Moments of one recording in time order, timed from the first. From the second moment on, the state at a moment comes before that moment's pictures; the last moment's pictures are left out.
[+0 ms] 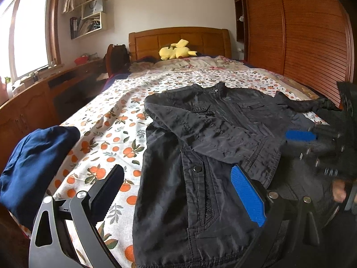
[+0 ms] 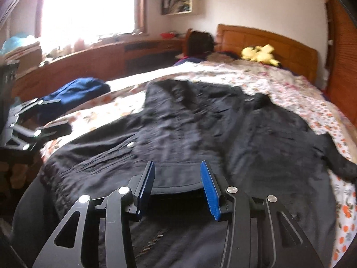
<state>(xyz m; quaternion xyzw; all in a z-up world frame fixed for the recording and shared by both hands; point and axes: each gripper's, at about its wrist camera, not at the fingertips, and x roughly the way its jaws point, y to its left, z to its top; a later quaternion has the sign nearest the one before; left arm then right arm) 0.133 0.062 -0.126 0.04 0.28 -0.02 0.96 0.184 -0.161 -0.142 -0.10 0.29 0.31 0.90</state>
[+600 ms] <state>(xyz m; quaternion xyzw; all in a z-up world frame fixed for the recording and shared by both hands) 0.125 0.087 -0.130 0.04 0.29 -0.01 0.96 0.194 -0.105 -0.188 -0.16 0.37 0.31 0.86</state>
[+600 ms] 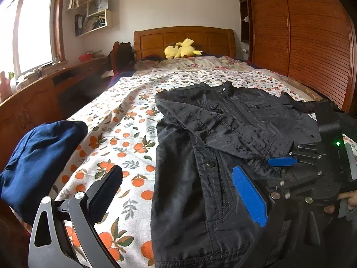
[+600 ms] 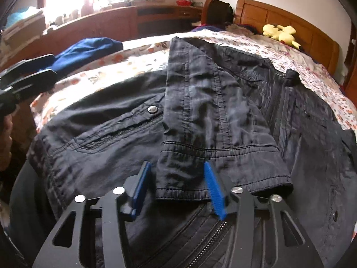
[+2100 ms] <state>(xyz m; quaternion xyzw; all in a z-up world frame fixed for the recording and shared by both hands) 0.222 0.003 -0.135 0.04 0.26 -0.12 0.96 0.259 -0.307 -0.111 0.00 0.27 0.08 0.96</state>
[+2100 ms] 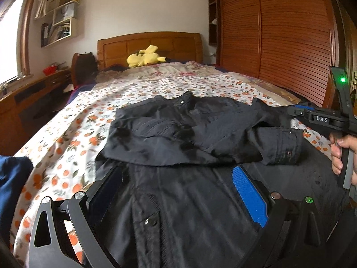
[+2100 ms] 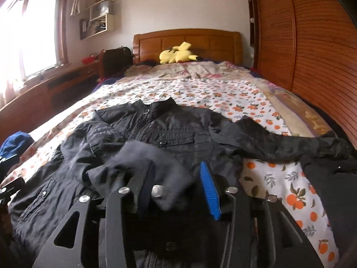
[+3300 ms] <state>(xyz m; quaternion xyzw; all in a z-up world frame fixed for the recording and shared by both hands) 0.243 -0.024 -0.170 0.03 0.22 -0.17 0.96 0.263 -0.296 -0.180 -0.03 0.40 0.09 0.91</state>
